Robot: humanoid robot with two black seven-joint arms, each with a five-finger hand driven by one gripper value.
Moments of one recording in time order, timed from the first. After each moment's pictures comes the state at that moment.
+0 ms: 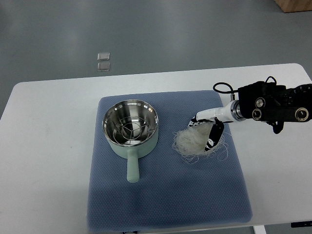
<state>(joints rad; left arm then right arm) -0.02 0.00 -0.04 -0.25 0.01 -0.03 0.19 1.40 -0.42 -0.55 1.21 -0.65 0.16 0.02</state>
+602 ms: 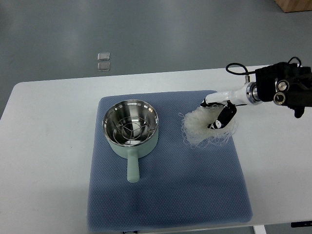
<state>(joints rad) -0.02 0.00 -0.04 -0.25 0.01 -0.03 0.19 1.62 -0.63 -0.54 1.38 -0.70 0.20 0.02</state>
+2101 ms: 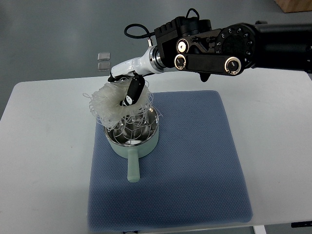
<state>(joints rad) -0.02 0.00 -0.04 -0.26 0.01 -0.03 0.19 1.75 -0.05 -0.42 0.98 -0.53 0.30 0.02</state>
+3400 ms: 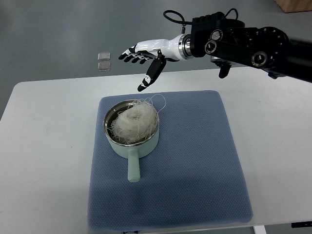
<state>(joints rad) -0.02 0.00 -0.04 -0.25 0.01 -0.03 0.19 1.49 -0.23 -0.06 0.88 -0.58 0.31 0.02</state>
